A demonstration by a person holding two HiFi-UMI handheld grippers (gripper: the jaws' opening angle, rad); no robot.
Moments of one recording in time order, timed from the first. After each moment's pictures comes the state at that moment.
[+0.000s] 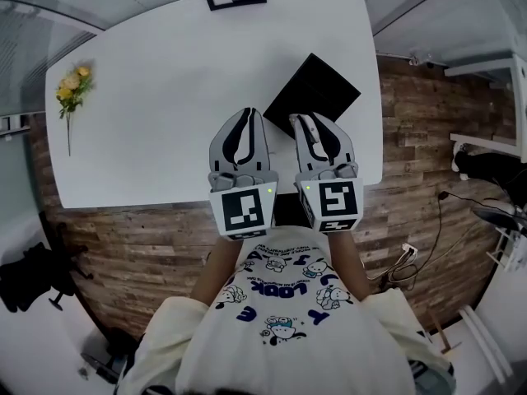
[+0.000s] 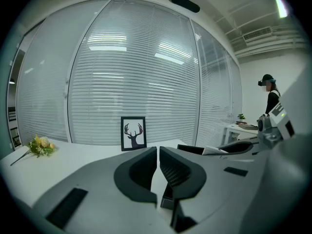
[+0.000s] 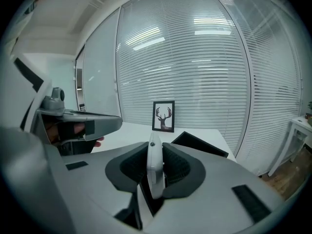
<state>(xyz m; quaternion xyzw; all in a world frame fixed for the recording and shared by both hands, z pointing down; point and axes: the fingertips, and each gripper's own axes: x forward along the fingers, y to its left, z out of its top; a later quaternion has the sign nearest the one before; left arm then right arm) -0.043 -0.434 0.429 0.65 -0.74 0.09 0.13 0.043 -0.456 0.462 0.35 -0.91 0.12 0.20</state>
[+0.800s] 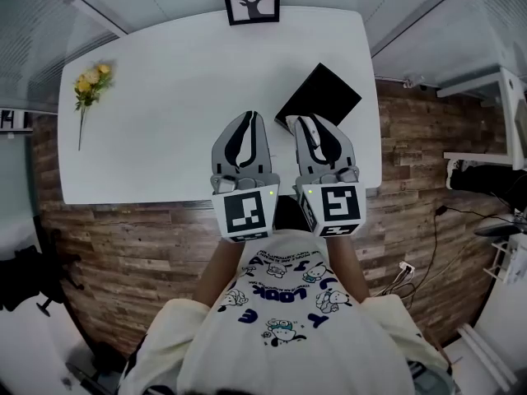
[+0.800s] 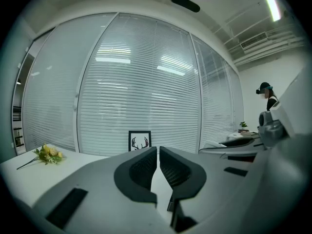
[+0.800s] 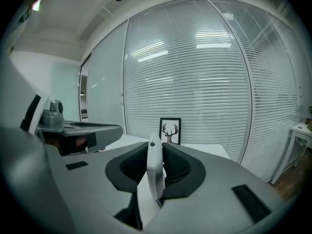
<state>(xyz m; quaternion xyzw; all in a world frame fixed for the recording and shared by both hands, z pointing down) -0.060 -0.389 0.377 0.65 -0.75 0.06 0.09 0.022 -0.418 0.394 0.35 -0.92 0.09 0.15</state>
